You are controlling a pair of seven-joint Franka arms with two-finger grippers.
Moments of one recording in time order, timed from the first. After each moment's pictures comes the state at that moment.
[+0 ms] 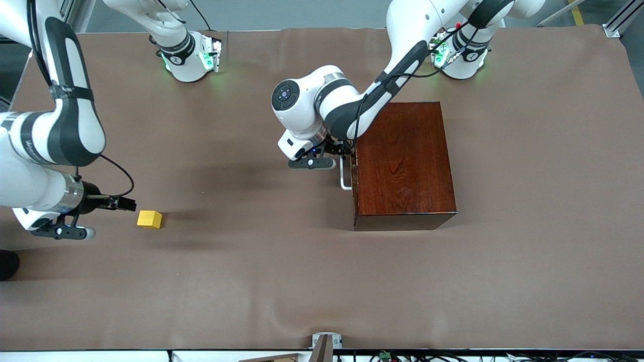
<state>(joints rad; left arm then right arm) -0.68 0.75 -0.32 -1.31 0.36 1.80 -0.99 -0.02 0.38 -0.01 -1.65 0.02 1.92 0.06</state>
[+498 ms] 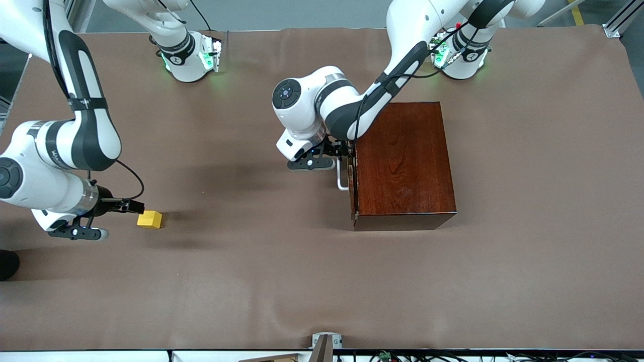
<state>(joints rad) -0.68 0.75 -0.32 -1.32 0.36 1.86 -1.04 -0.02 0.39 -0.01 -1.73 0.00 2.03 0.06</state>
